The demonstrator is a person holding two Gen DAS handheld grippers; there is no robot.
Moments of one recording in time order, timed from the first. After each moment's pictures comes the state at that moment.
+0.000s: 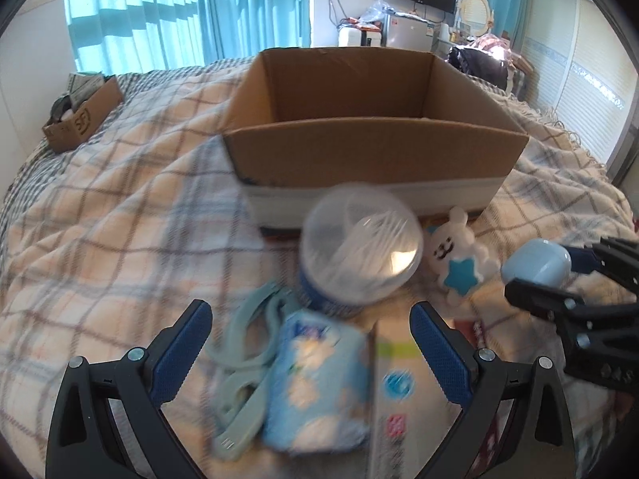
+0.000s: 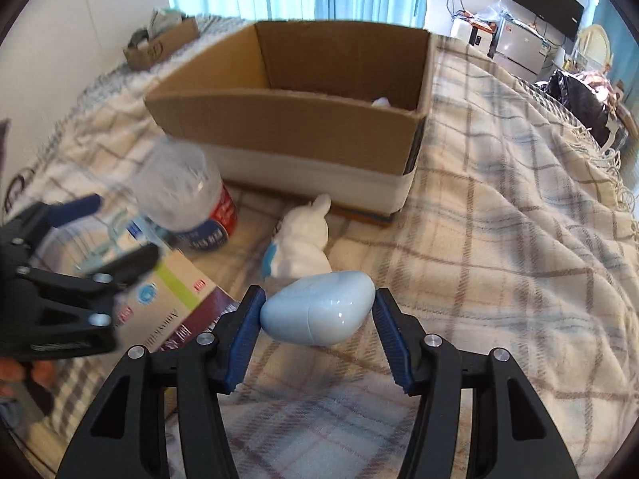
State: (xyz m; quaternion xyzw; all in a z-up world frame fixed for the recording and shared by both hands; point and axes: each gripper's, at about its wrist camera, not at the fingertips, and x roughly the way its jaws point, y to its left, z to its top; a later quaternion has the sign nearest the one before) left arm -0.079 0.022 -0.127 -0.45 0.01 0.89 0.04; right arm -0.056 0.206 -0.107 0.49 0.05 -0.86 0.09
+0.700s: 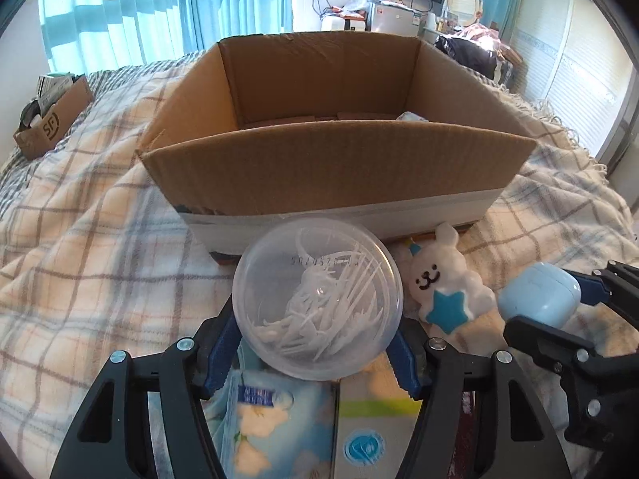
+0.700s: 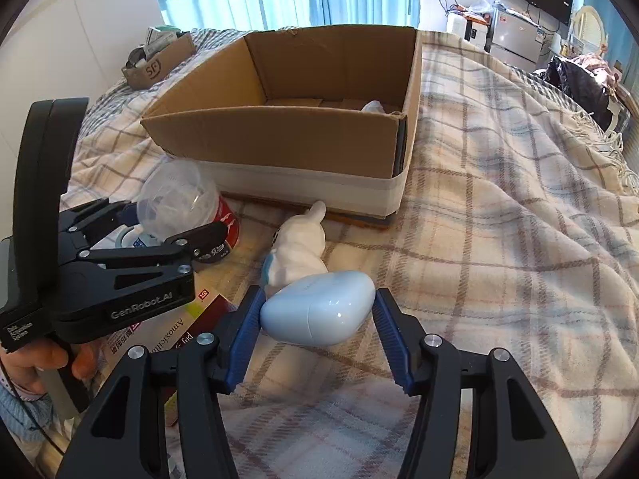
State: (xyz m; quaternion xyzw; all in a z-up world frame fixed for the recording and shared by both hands) left arm -0.106 0.038 -0.136 -0.47 0.01 0.88 0.07; right arm -0.058 0.210 -0.107 0.49 0.03 -0.87 0.10
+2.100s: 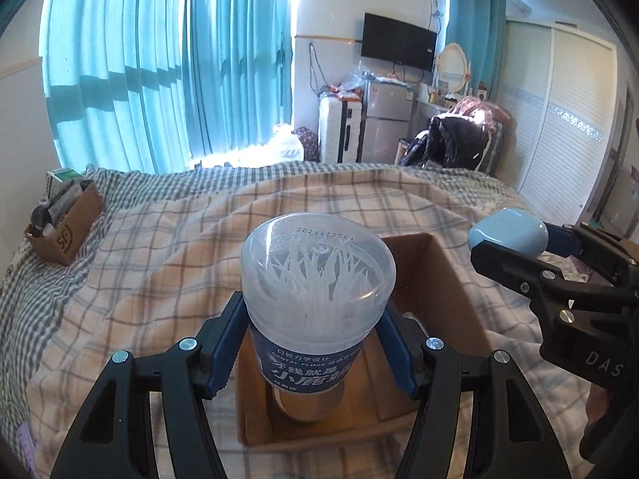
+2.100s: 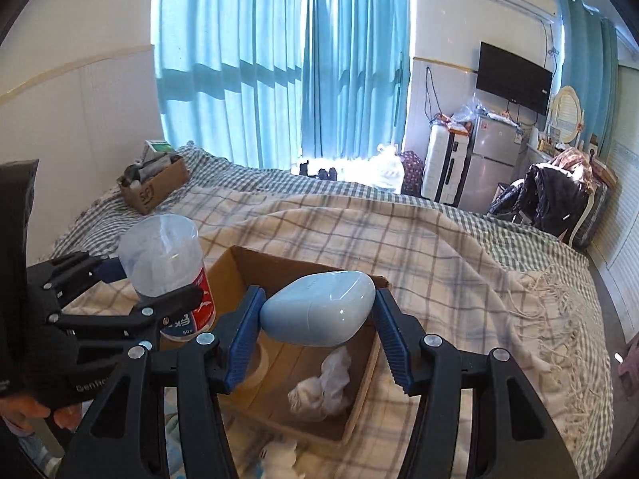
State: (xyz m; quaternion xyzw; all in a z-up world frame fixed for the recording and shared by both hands) left arm -0.204 0.019 -0.010 -0.35 0.01 0.93 0.08; right arm -0.172 0.197 0.028 0.32 0.05 -0.94 0.08
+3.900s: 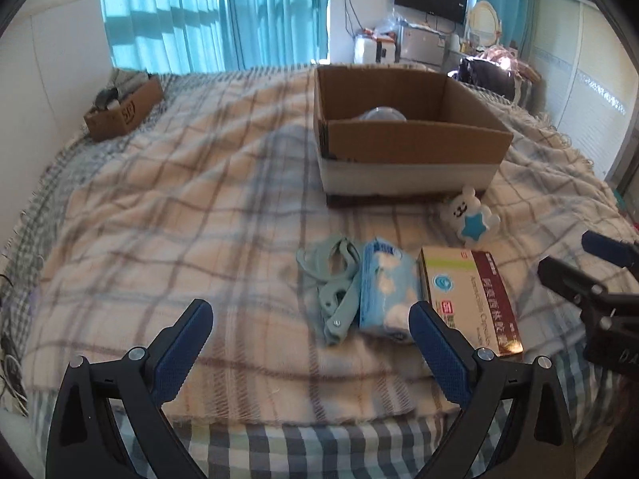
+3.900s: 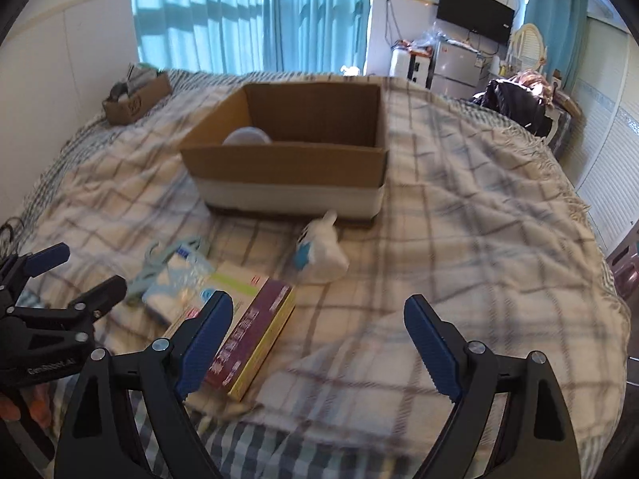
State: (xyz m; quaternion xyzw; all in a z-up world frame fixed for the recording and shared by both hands) left arm -0.006 -0.038 -0.104 -0.44 0.01 0.90 0.03; right arm 0.015 0.157 -0.078 0.43 0.03 -0.90 0.00
